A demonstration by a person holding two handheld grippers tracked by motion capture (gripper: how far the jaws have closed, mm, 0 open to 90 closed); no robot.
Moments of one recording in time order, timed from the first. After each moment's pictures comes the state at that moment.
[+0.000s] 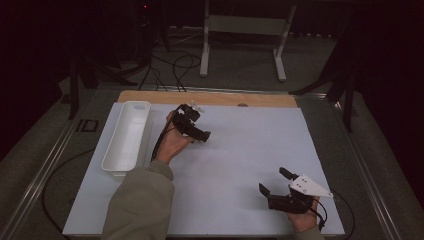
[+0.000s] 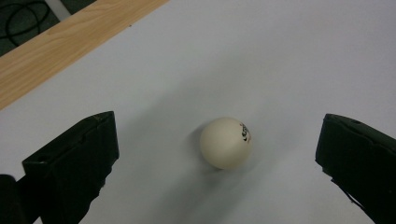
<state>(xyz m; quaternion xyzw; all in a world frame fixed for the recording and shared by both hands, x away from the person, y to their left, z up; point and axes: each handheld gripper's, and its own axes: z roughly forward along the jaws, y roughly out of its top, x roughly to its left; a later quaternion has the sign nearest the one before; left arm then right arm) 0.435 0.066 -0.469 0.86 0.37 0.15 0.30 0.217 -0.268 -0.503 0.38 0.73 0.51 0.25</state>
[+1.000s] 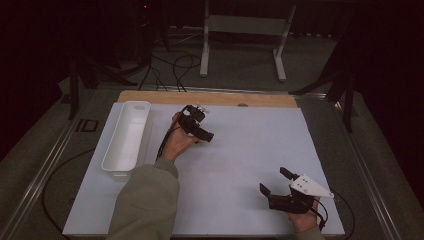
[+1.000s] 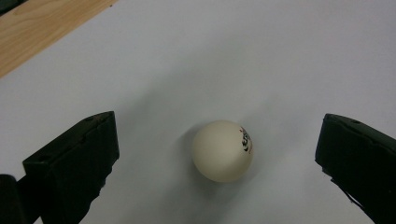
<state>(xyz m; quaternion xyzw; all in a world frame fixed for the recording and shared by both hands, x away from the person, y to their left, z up) 0.451 0.052 -0.487 0.88 0.38 0.12 0.27 0.216 -0.269 -0.503 0.38 0.73 0.51 0.25</state>
